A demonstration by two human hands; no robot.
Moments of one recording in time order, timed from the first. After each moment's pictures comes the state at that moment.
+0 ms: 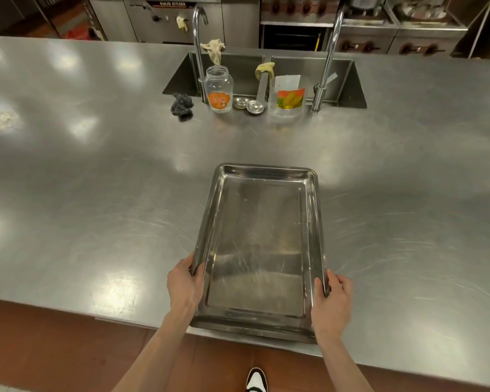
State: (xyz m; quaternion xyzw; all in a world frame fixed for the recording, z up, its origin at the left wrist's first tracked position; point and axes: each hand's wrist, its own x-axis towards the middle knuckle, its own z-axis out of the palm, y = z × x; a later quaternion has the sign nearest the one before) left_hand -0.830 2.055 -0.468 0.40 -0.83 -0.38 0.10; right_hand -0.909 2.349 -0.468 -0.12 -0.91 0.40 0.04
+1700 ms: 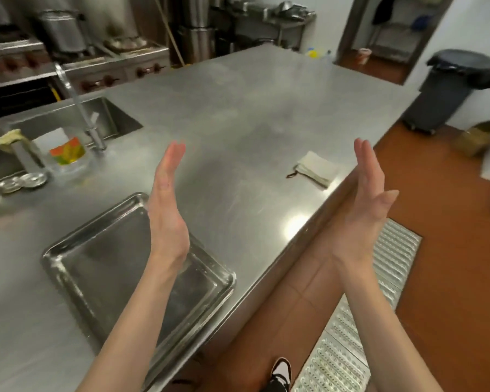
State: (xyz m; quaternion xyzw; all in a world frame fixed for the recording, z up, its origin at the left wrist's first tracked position) left_hand -0.894 2.226 -0.204 -0.26 -0.65 -0.71 0.10; right_hand -0.751 2.433 -0.180 -0.10 -0.68 0.52 0.50
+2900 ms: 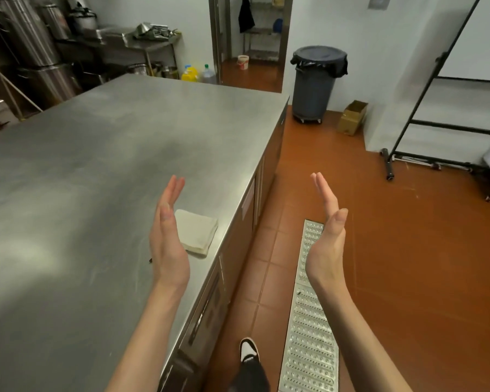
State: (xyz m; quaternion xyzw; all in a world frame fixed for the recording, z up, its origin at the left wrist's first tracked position) left_hand -0.912 2.734 -0.226 -0.35 -0.58 -0.73 -0.08; right_hand -0.722 2.853 -0.216 -0.29 -0.67 0.45 0.52
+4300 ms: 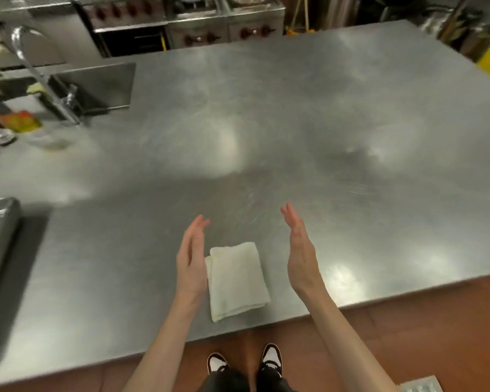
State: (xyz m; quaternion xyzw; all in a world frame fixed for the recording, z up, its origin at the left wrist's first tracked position) left_hand -1.091 2.914 -0.348 0.17 -0.73 -0.65 0.11; right_hand -1.114 3.120 -0.339 0.00 -0.77 0.64 -0.03
